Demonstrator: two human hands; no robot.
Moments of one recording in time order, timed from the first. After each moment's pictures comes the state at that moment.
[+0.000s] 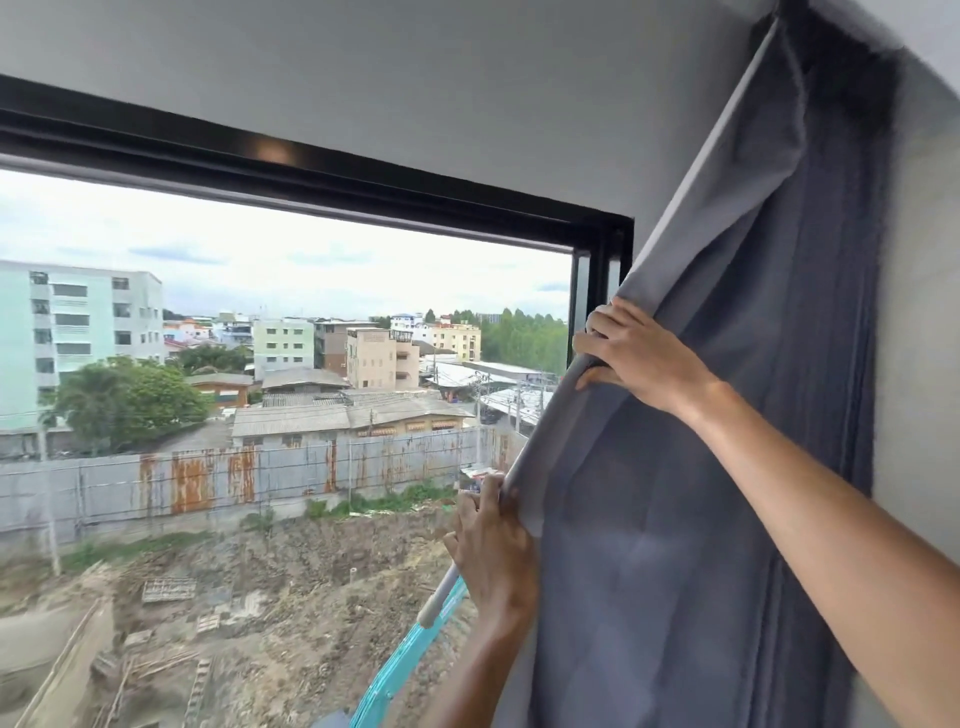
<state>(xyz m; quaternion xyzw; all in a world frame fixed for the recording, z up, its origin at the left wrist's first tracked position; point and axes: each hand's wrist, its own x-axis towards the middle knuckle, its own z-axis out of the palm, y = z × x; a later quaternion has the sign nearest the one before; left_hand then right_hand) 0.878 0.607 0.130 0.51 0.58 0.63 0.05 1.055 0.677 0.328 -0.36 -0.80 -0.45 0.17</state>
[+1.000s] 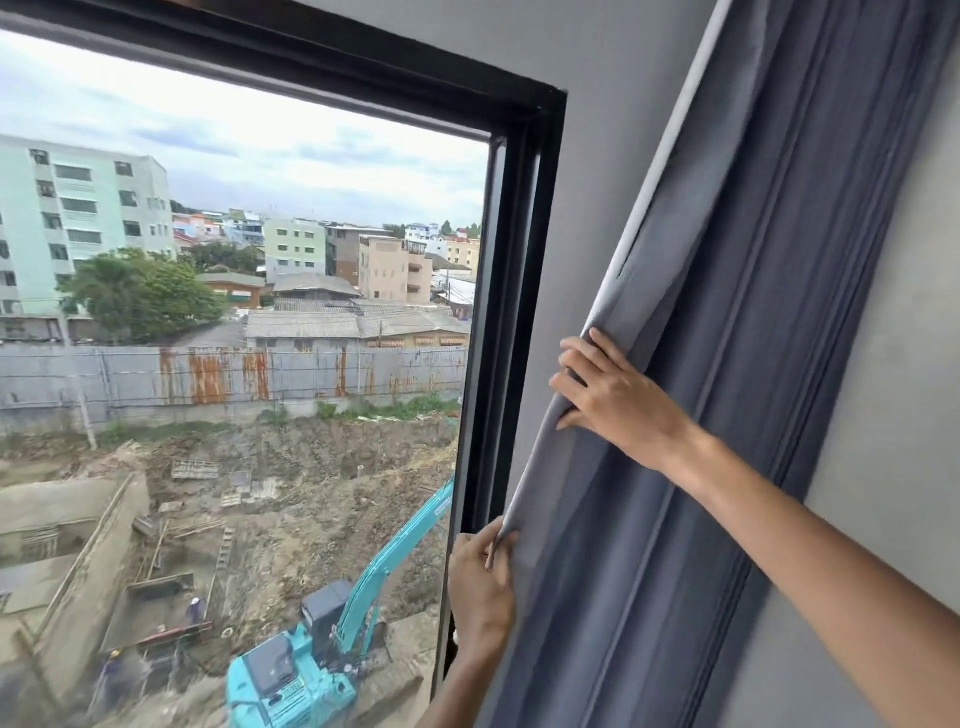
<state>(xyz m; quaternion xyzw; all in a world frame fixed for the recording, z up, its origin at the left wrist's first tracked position) 1.048 0.694 0.023 0.47 0.56 0.64 0.23 1.197 0.754 0.231 -0.33 -0.82 -0.45 0.12</state>
